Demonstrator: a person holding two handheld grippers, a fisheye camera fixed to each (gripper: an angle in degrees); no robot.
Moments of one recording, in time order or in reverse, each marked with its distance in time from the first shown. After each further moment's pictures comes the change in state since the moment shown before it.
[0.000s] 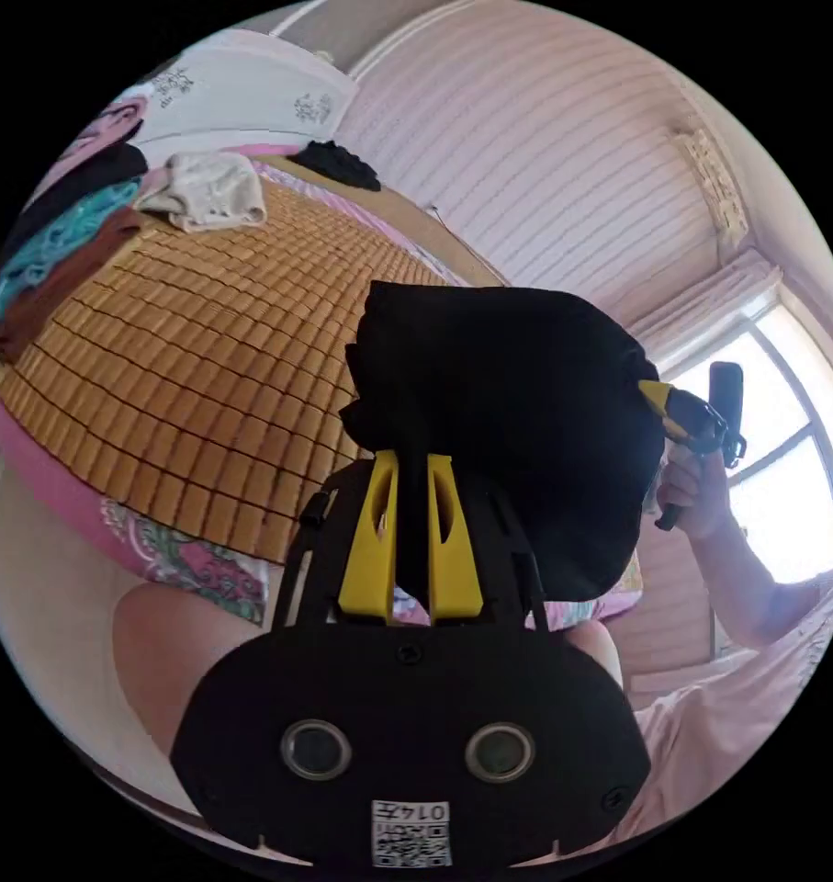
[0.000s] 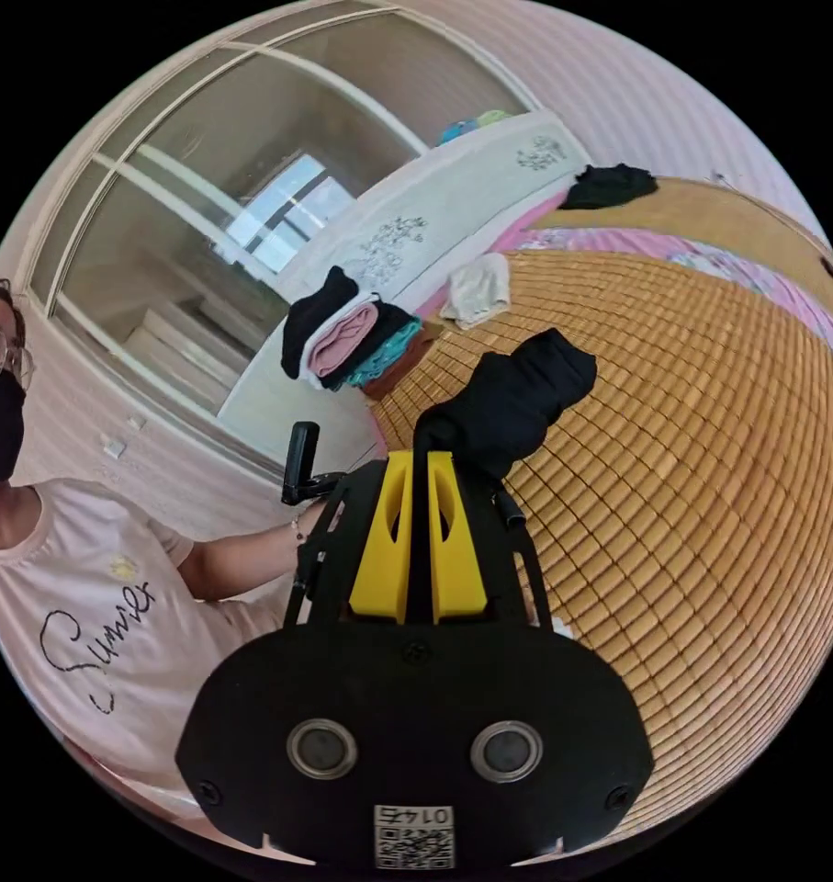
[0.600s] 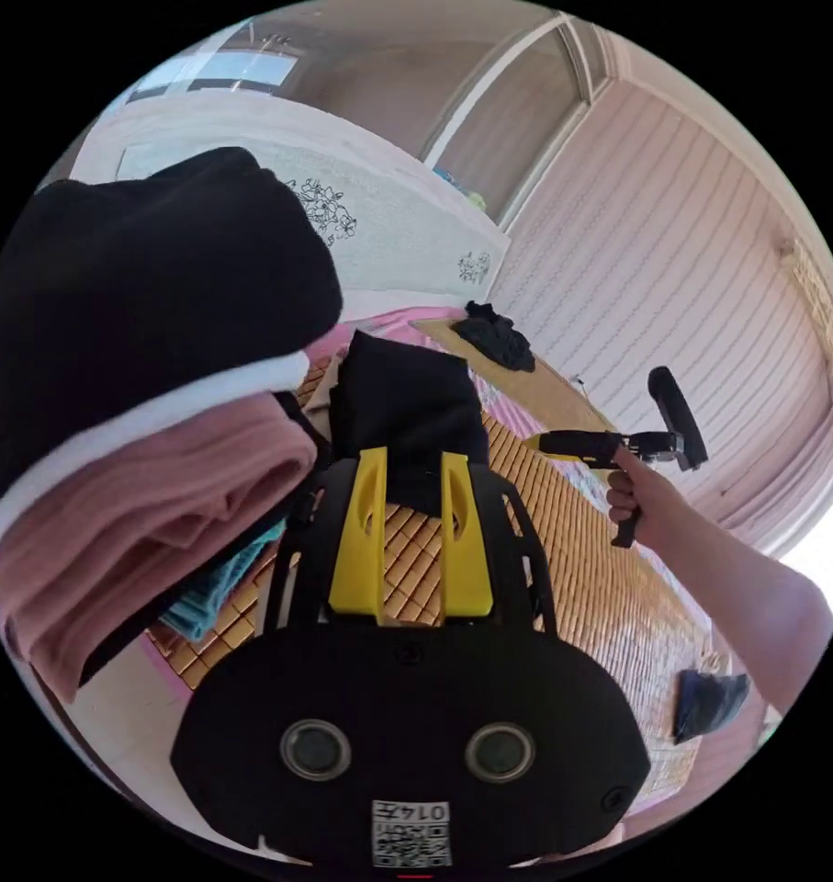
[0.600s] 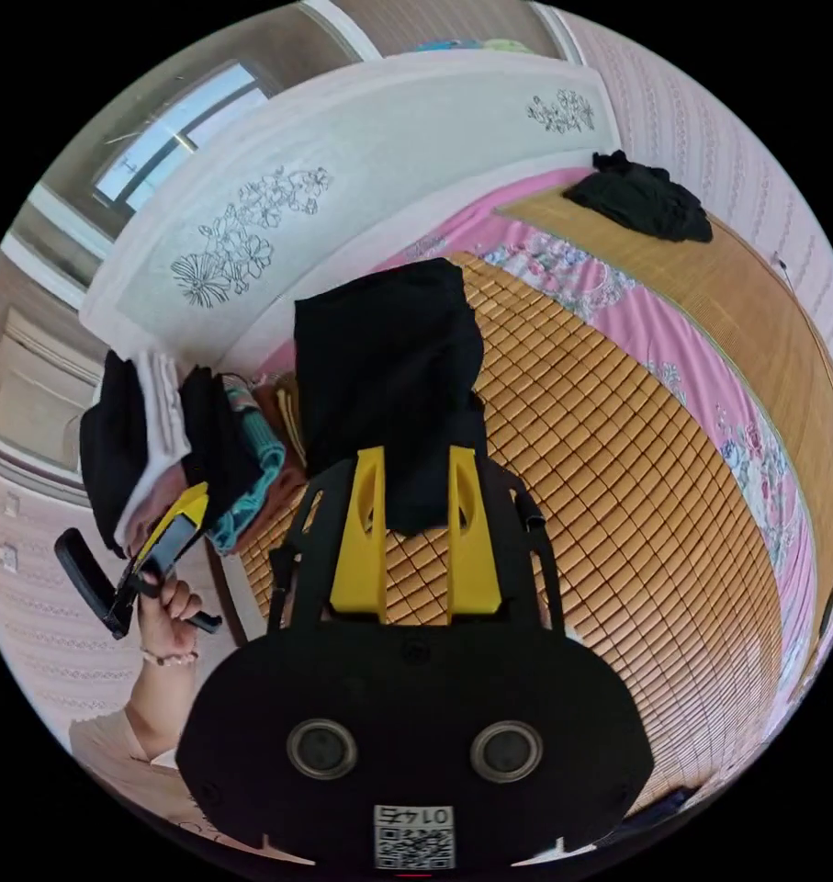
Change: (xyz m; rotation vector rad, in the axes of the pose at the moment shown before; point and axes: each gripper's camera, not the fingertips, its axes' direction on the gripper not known) left arm -0.115 -0.205 -0.058 0.408 -0.410 -0.218; right arm 0.107 -0.405 0.261 -0.291 0.366 0.052
